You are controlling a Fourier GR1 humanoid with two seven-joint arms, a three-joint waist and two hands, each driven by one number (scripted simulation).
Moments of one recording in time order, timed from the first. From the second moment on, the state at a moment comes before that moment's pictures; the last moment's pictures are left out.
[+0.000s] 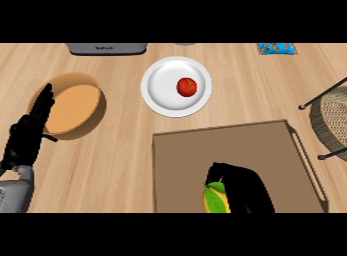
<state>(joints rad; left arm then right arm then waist) -0.15 0.31 0.06 -1.44 -0.13 0.09 0.07 -0.04 -0.21 0.68 -1.89 0.77 0.04 0.86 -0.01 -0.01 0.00</state>
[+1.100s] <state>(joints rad) -0.14 0.28 0.06 -1.47 -0.15 0.09 0.06 -0.30 -0.44 0.08 -2.30 0.78 0.27 0.88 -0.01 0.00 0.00</state>
